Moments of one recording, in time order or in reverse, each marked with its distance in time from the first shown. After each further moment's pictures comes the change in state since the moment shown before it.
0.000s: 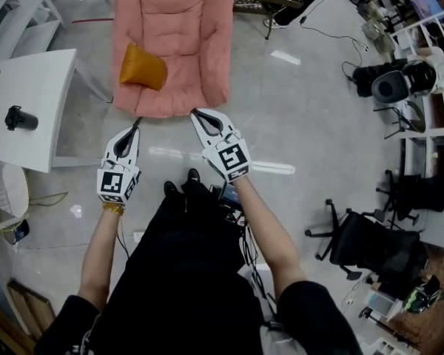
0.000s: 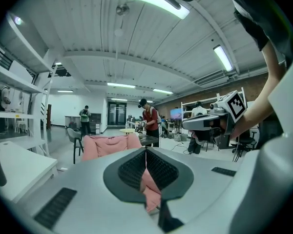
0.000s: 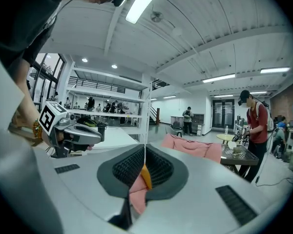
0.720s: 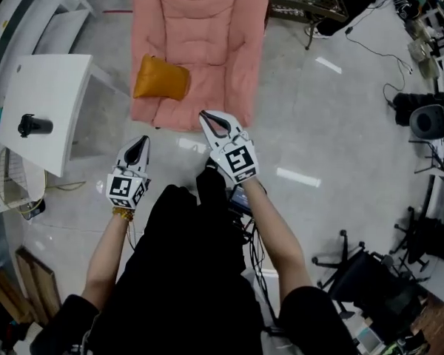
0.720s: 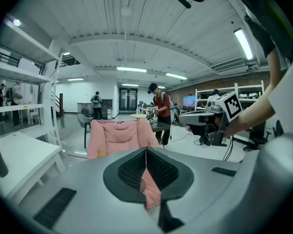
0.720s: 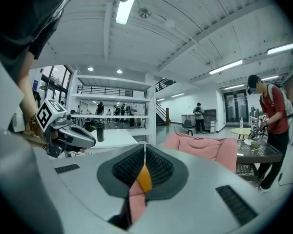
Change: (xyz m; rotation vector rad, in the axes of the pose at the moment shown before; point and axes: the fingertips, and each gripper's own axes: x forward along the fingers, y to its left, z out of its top) left arm 0.134 0.027 -0.041 -0.059 0.183 0.128; right arm 0.097 -0.135 -0.055 0.048 -0.024 0.155
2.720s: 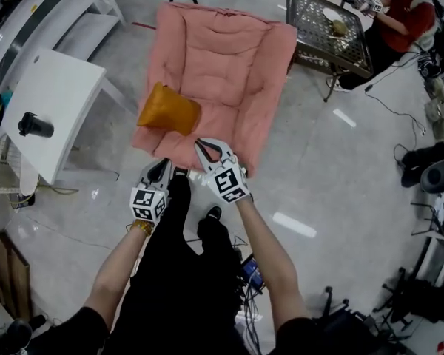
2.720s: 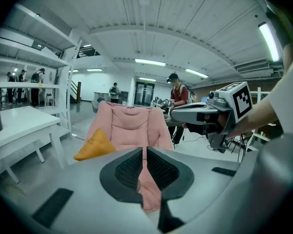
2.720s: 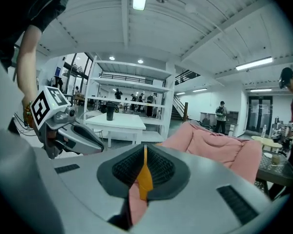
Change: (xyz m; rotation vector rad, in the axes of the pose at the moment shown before) left arm 0.124 0.011 -0.086 -0.170 0.042 0.152; right arm 0.100 -0.033 -0.087 -0.159 0.099 0.209
